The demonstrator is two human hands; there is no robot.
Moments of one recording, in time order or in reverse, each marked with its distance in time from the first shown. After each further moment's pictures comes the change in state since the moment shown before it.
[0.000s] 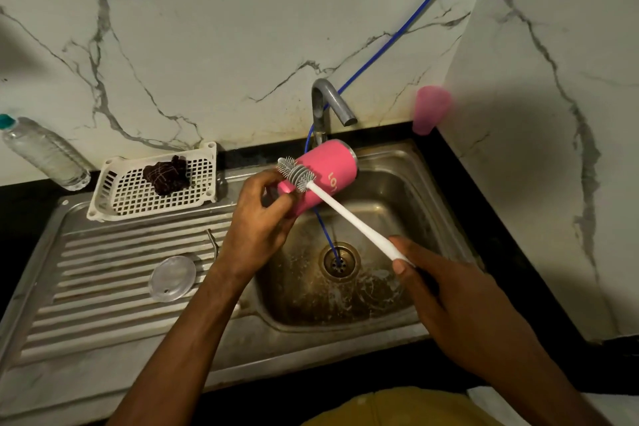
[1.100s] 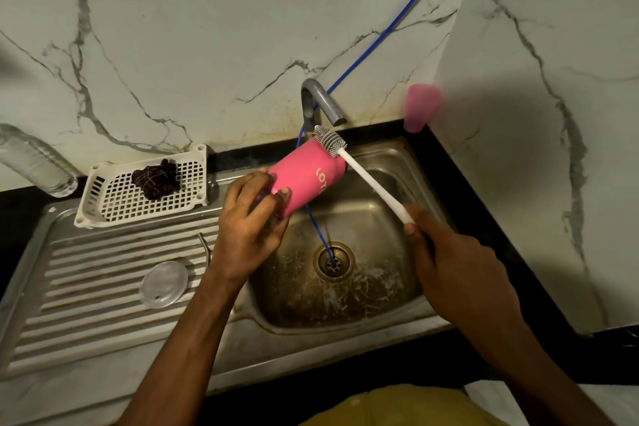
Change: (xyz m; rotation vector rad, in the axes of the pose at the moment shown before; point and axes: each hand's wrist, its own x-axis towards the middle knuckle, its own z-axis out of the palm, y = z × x) left_hand 0.000 -0.002 0.005 -0.024 0.116 0.042; right_hand 0.026 0.017 -0.003 -0.149 0.116 0.195
